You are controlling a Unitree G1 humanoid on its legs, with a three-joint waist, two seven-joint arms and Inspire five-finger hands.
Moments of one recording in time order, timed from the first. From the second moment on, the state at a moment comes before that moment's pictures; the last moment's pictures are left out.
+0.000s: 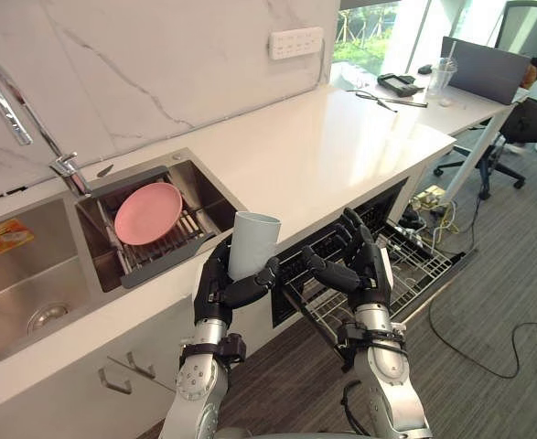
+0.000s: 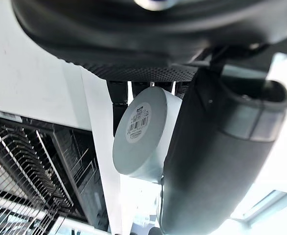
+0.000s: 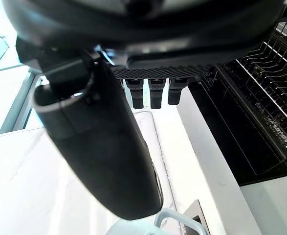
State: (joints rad) left arm 0.24 0.05 -0.26 -0.11 -0.22 -0.17 0.20; right arm 0.18 0.02 0.16 -0.10 0.14 -0.17 -0.16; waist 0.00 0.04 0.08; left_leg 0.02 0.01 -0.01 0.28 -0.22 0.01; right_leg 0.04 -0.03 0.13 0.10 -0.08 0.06
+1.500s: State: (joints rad) left arm 0.11 0.07 -0.34 -0.03 -0.16 -0.17 0.21; right arm 0.17 -0.08 0.28 -0.08 0.49 -0.18 -0.03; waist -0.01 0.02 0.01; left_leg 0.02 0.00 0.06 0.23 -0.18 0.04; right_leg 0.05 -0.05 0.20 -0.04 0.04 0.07
